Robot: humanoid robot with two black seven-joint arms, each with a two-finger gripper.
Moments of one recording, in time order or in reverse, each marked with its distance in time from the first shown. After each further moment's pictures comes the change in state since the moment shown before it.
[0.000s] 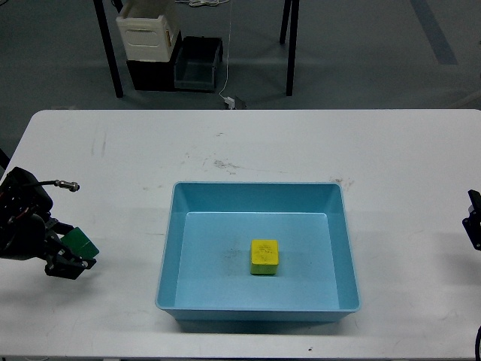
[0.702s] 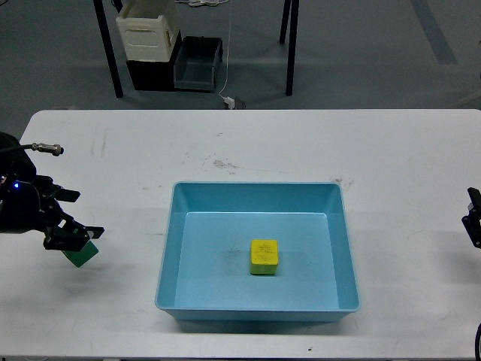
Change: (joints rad) left arm 0.000 0.133 -0.099 -0.171 -0.011 0.000 0.000; right arm 0.012 -0.002 -0.001 -0.001 0.000 -0.001 -0.032
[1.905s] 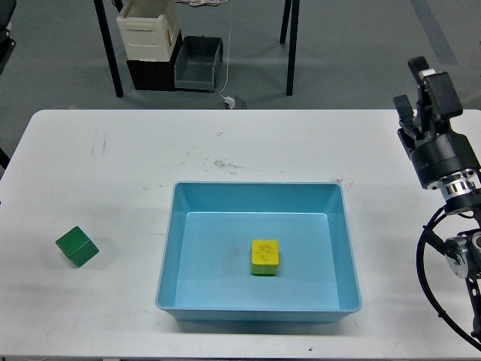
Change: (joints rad) left arm 0.391 -0.438 -0.957 0.088 -1.103 0.310 0.001; right arm 0.344 0.140 -0.146 0.001 -0.595 -0.191 -0.030
